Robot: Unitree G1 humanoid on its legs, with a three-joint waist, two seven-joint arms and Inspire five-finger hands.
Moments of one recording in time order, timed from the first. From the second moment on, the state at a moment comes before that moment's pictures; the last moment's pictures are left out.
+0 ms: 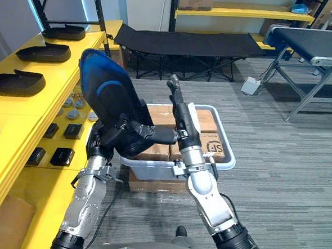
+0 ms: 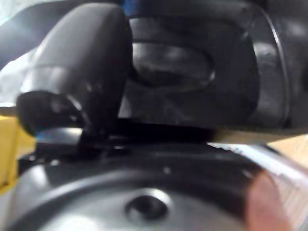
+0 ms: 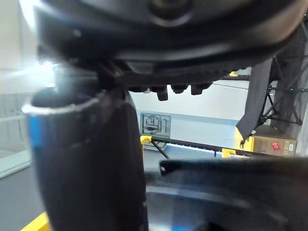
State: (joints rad) left arm 0.02 0.09 -0.24 0.00 -0.31 -0.17 0.25; right arm 0.05 -0.26 0.27 -0.21 0.13 -0.23 -0.22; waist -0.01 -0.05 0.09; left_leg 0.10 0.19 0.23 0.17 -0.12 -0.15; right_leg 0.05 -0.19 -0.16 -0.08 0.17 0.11
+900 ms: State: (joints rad) left arm 0.33 0.03 0.11 -0.29 -0.23 -0.32 0.42; right arm 0.22 -0.15 0.15 0.03 0.45 -0.21 -0.04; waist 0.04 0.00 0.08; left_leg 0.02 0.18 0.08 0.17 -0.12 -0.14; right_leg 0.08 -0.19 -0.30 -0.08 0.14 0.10
